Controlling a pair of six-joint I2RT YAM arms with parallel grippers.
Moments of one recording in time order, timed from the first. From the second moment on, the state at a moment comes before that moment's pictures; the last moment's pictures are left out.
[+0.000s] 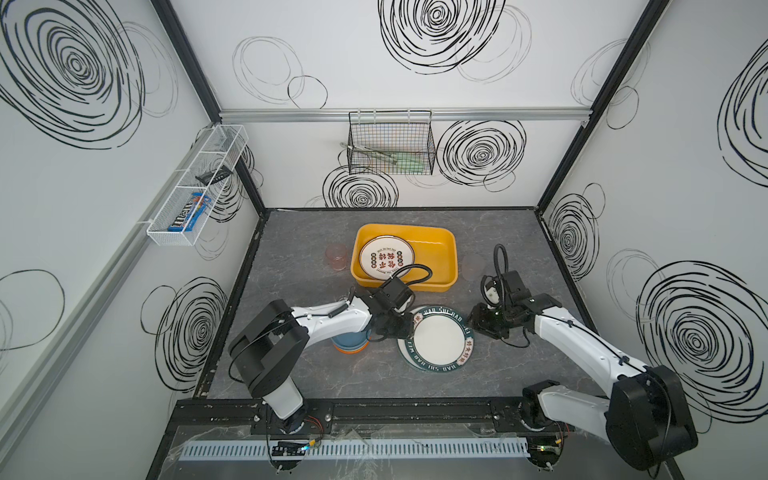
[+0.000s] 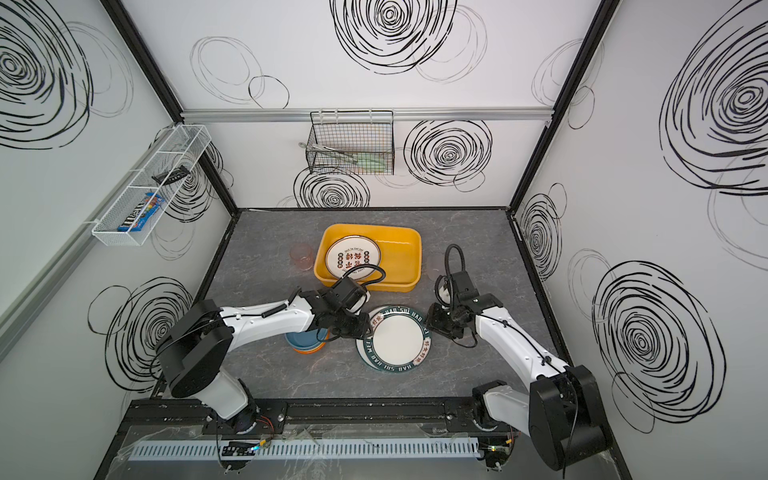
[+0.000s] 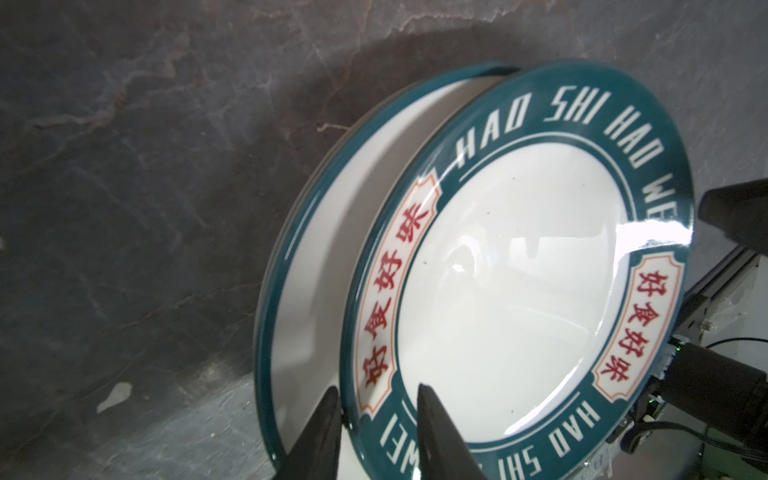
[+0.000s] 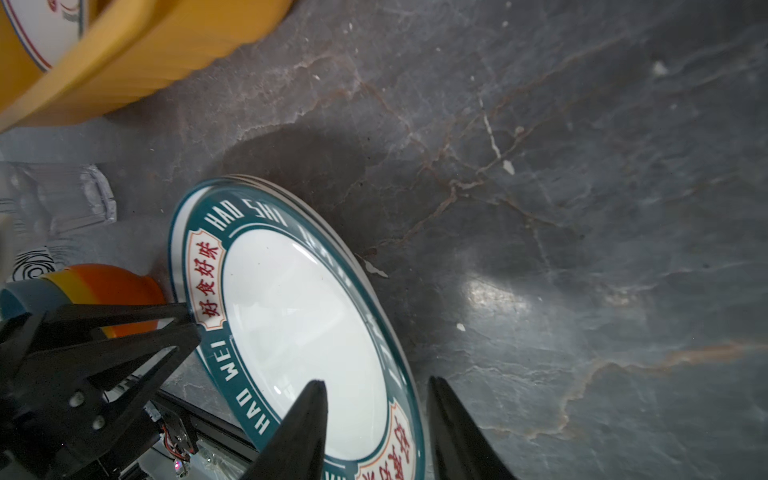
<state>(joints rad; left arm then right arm) -0.81 1.65 0.94 -0.42 0.27 -0.67 0.34 1.17 0.64 -0.69 -0.36 0.60</state>
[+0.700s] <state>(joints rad) -0.81 1.65 0.94 -0.40 0.30 -0.67 0.34 1.13 0.49 -0.55 -0.41 0.70</state>
